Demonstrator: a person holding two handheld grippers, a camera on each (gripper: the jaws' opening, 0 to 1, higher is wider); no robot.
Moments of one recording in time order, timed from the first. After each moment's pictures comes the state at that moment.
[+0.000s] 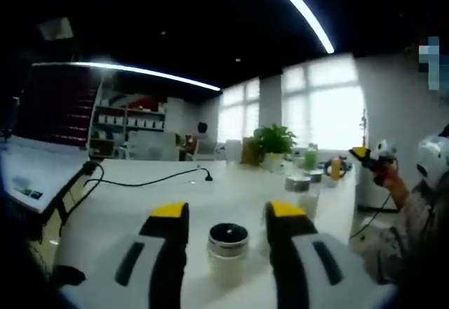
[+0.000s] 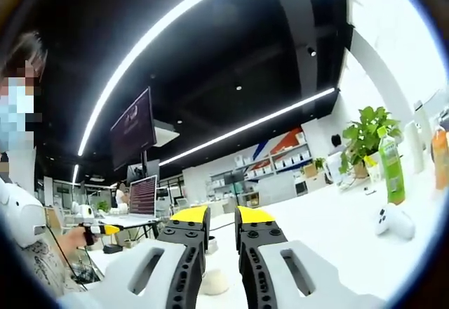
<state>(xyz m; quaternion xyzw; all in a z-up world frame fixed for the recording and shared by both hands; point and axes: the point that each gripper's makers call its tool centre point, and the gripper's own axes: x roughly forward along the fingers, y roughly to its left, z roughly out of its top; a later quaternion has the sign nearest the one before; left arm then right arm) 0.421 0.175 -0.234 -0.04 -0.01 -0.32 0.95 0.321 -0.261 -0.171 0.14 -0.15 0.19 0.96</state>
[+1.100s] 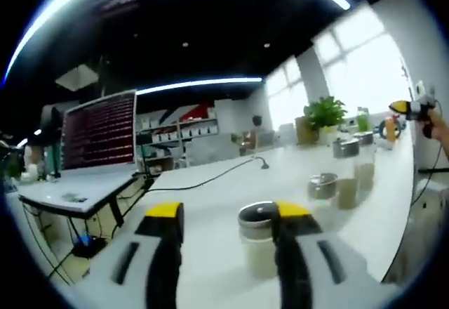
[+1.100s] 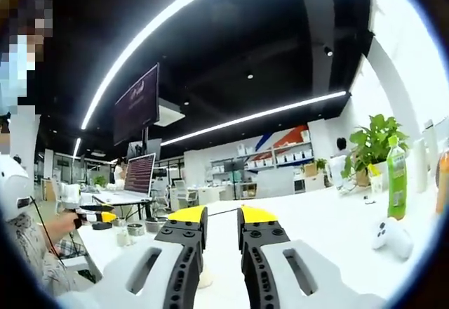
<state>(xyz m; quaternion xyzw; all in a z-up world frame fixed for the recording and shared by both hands) 0.427 0.183 -0.257 0.08 -0.03 -0.16 0.98 0.346 -0.255 -0.188 0.07 -0.12 0.20 0.97</state>
